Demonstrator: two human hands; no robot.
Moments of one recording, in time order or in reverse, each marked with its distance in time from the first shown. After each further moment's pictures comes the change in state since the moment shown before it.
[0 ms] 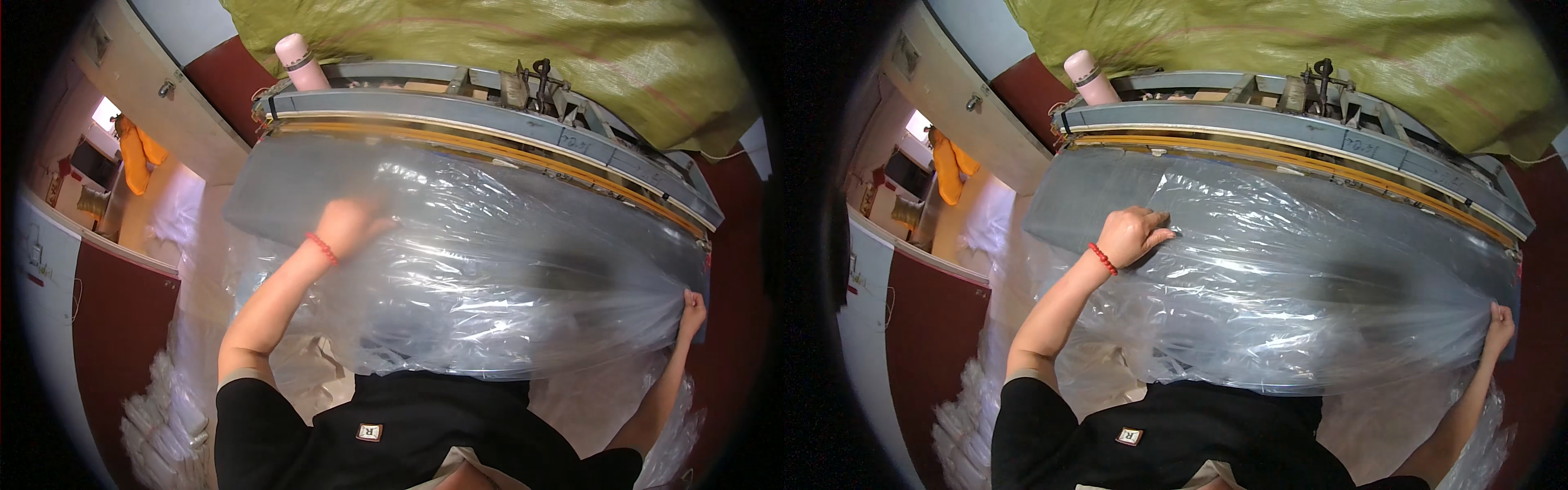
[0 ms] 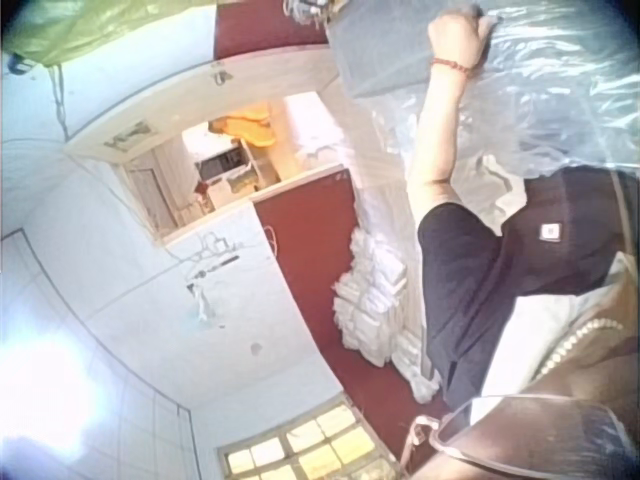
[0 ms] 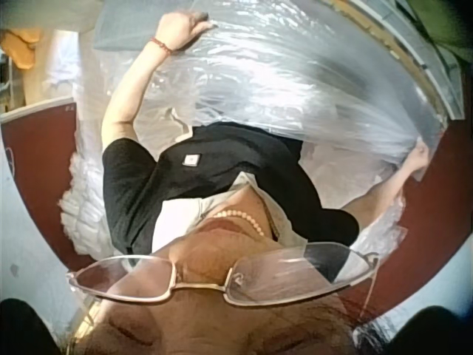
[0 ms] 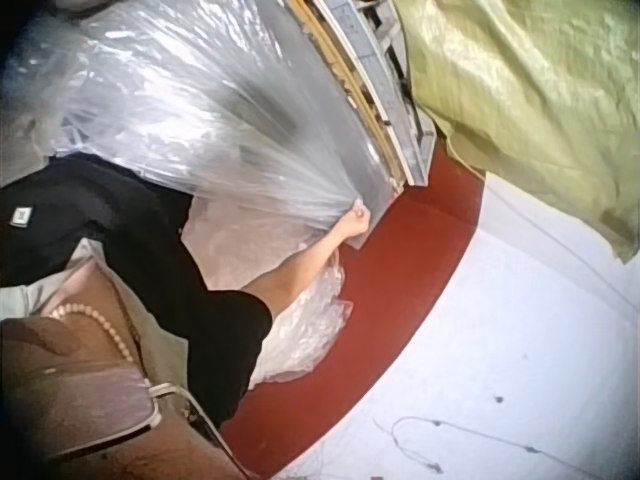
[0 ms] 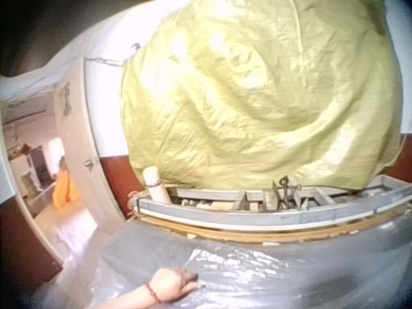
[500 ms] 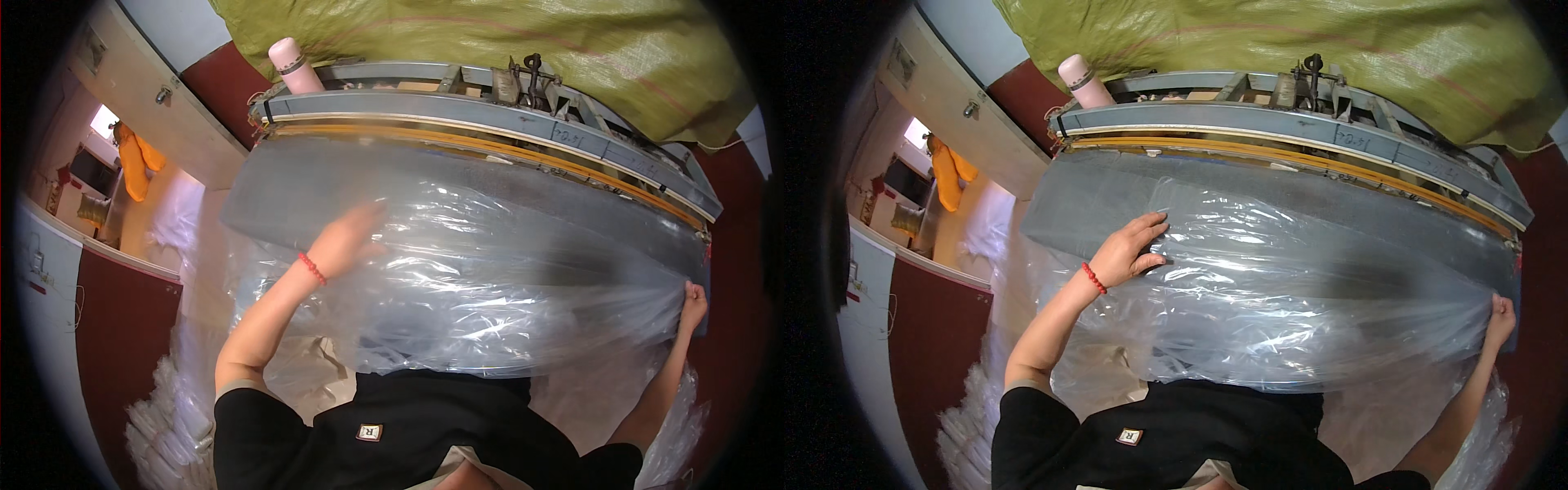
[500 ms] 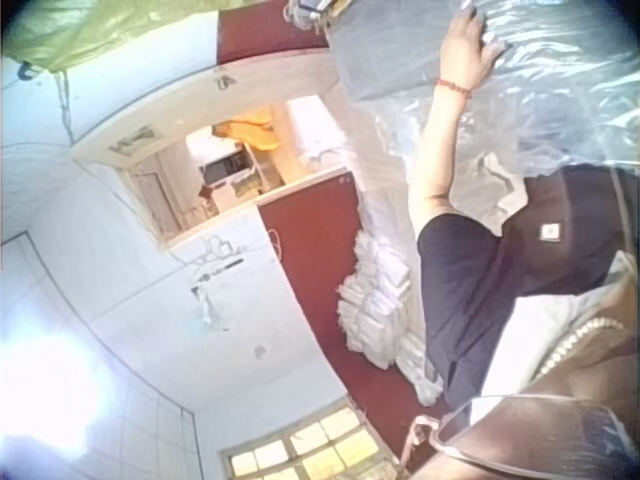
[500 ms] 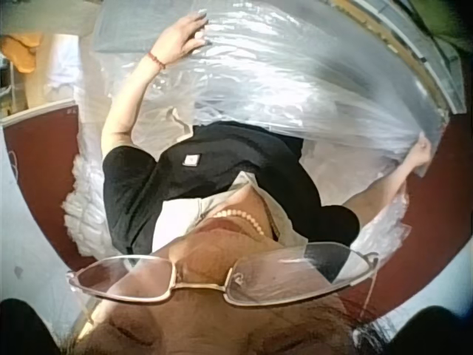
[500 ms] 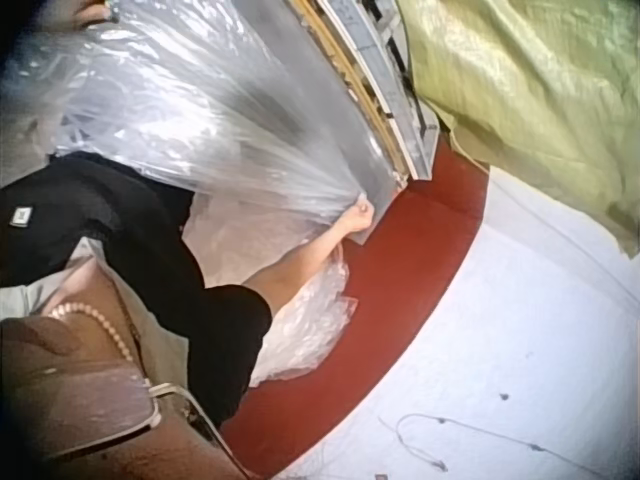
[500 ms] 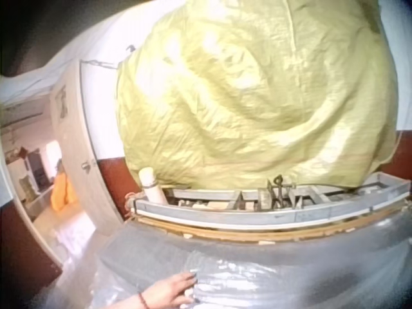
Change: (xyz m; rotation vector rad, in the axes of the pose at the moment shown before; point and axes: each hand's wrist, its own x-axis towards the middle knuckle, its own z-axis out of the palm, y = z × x) left_hand -0.024 0.001 0.008 -0.281 -0.061 0.117; right_hand -0.002 -0.003 0.002 -0.025 0.029 0.055
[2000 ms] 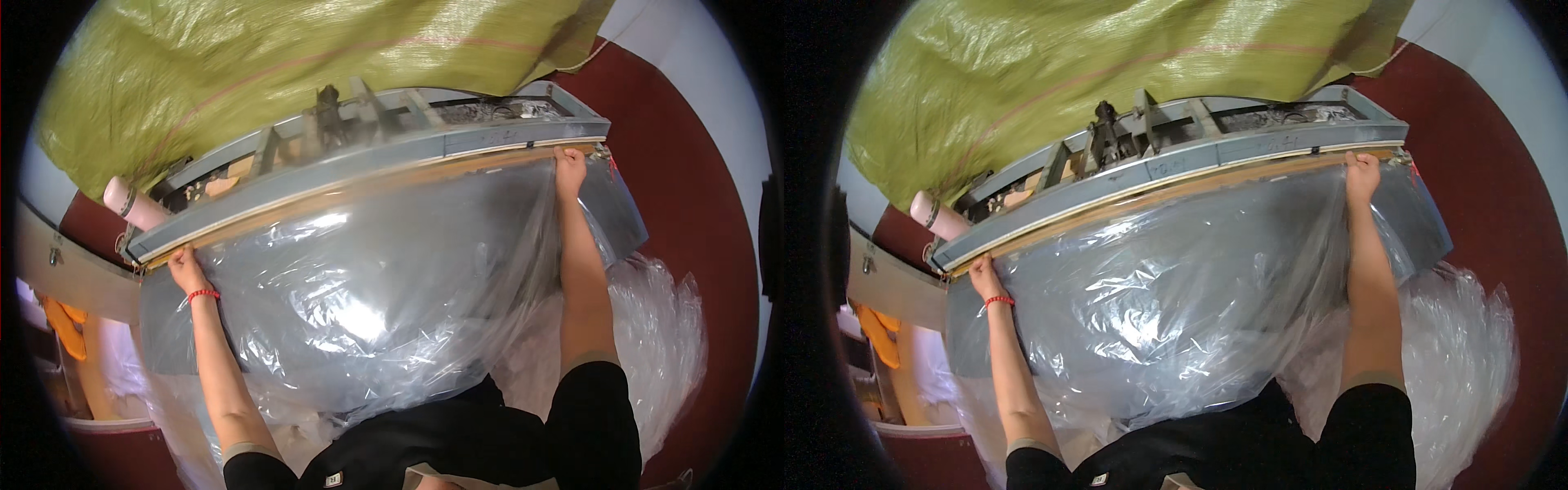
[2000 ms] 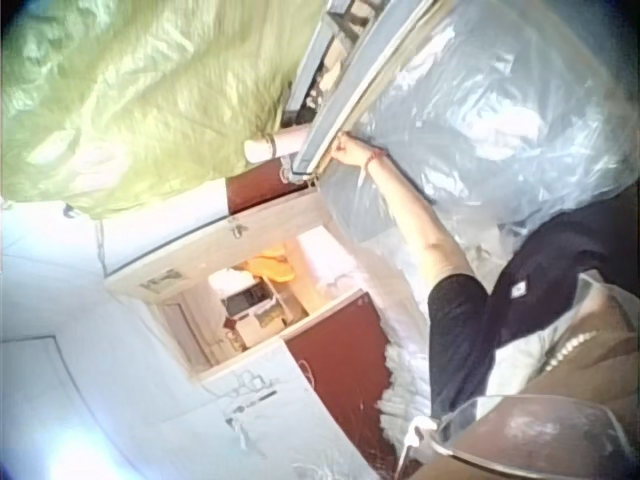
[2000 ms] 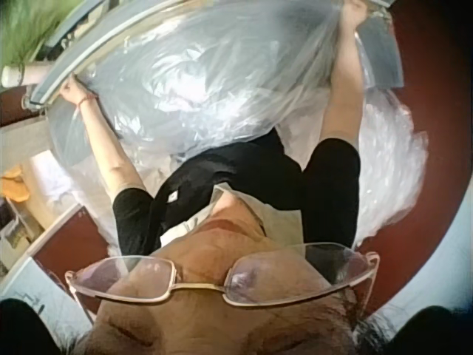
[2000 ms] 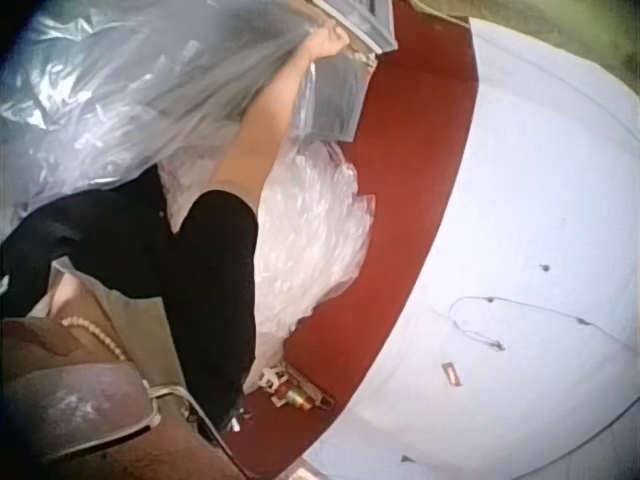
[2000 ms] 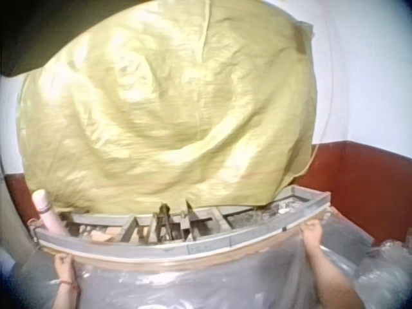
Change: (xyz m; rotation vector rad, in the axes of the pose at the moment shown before) left_hand 0.115 -0.199 0.036 -0.809 1.173 -0.616; right_hand 0.085 -0.083 0.150 0.507 0.403 0.222
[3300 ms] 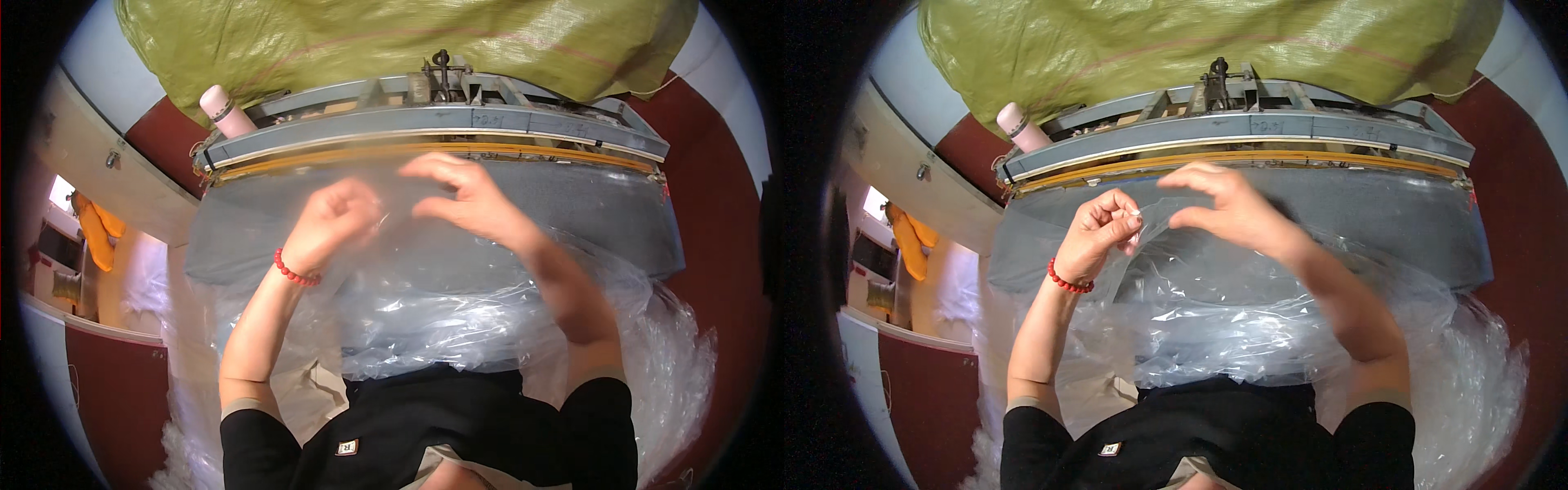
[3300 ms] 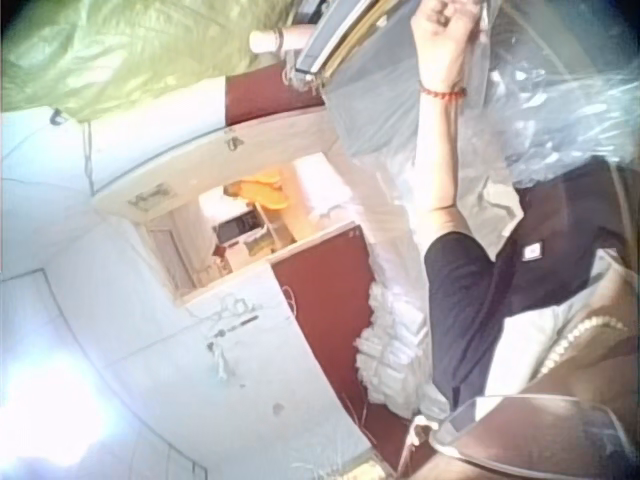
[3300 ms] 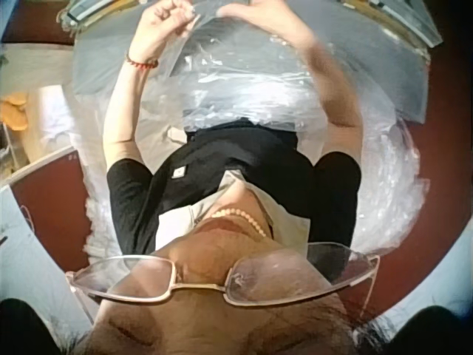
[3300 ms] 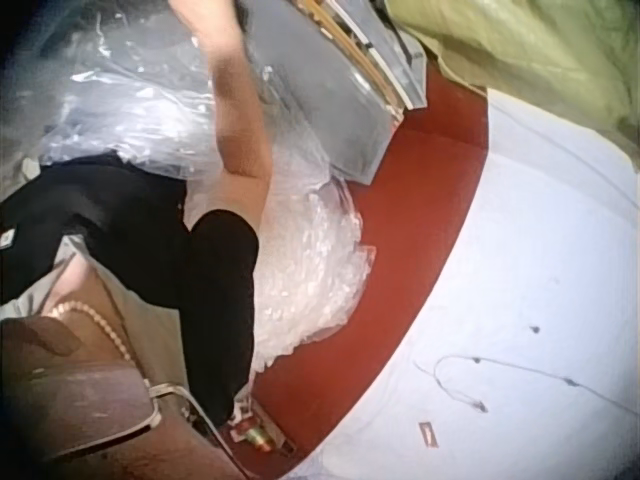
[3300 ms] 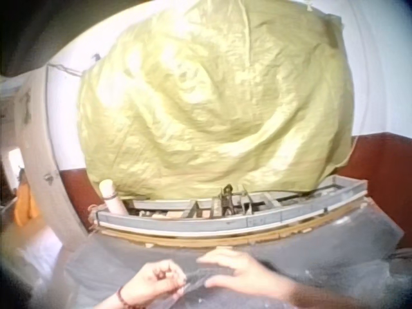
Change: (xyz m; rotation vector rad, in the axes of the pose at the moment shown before) left_hand -0.194 0.241 0.016 -0.122 -1.136 -0.403; right_hand -0.263 -0.312 0.049 0.528 -1.366 -0.587
